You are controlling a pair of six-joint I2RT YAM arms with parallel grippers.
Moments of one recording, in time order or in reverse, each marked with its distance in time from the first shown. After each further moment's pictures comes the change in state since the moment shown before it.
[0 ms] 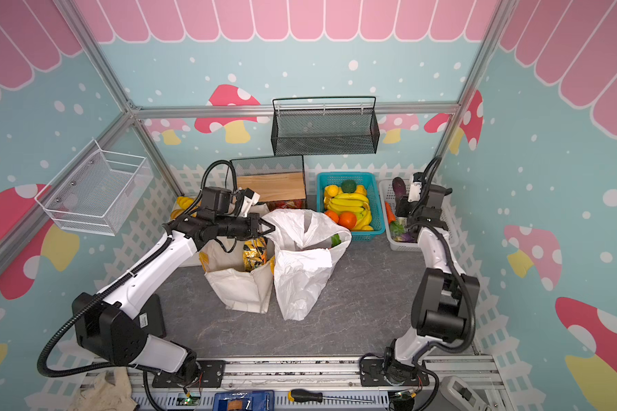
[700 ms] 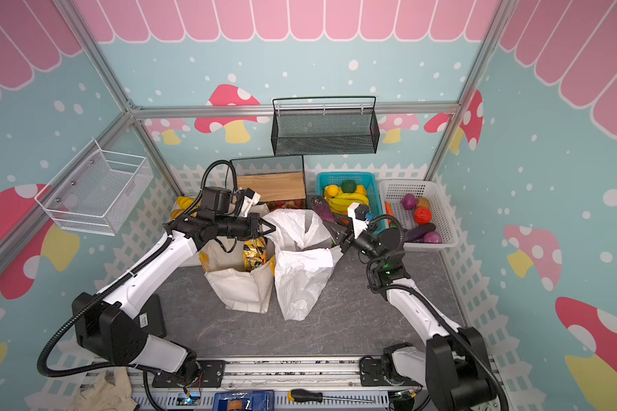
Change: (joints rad) left arm 0.000 0.000 0.000 0.003 0.019 -0.001; right arm 0.486 -0.253 -0.486 0.861 -0.317 0.164
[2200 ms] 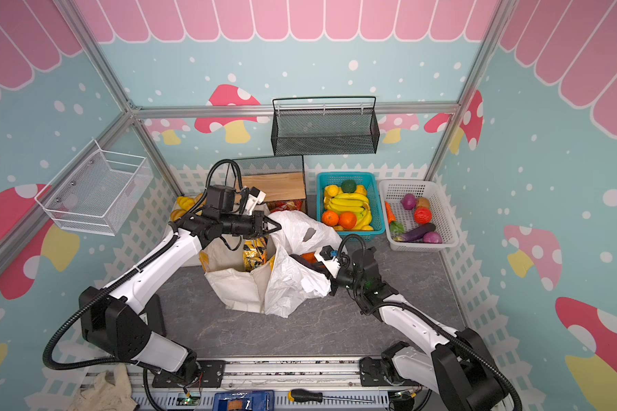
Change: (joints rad) left arm -0.025 0.039 0.022 0.055 0.060 -0.061; right arm 0.227 -0.119 -0.174 -0.521 -0.011 -0.320
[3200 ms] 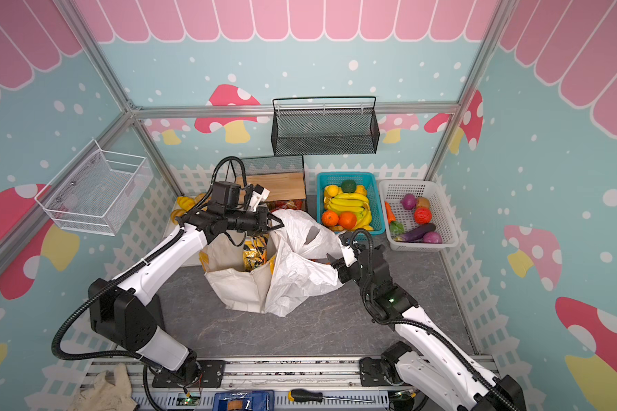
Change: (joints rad) left arm -0.003 0.063 0.060 -0.003 0.011 -0.039; right arm 0.055 -0.274 0.129 -0.434 0.783 0.077
